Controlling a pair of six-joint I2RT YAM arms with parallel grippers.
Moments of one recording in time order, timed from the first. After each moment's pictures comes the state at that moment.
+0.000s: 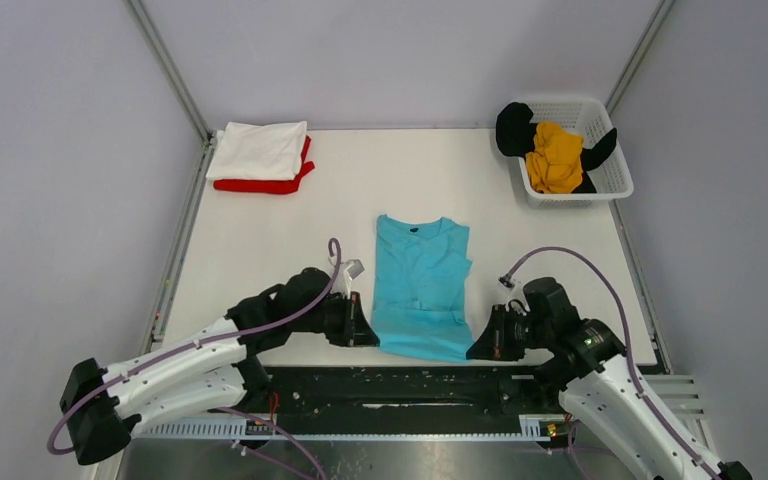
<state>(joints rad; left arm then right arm) -0.93 0.88 0.53 -0.36 0.33 -0.83 0.51 0.52 0.42 -0.84 -0.52 0.71</state>
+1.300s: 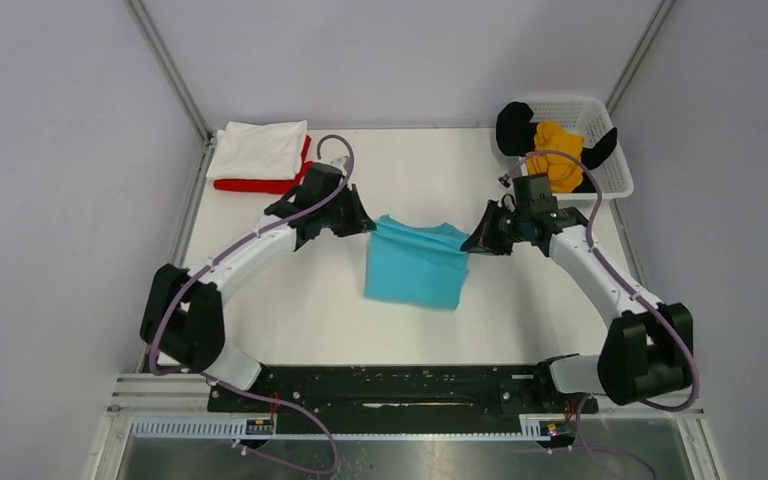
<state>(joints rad) -0.49 1.47 1.08 -0.32 0.20 -0.64 0.24 1.30 0.97 -0.61 -0.44 0.57</state>
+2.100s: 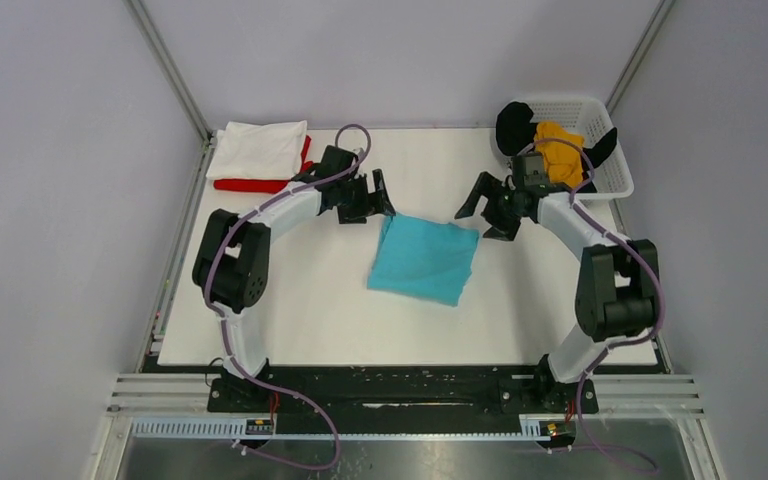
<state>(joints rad) -0.40 1.94 1.42 -0.35 0.32 -0.56 0.15 1.69 1.18 -0.49 -0.35 0.63</state>
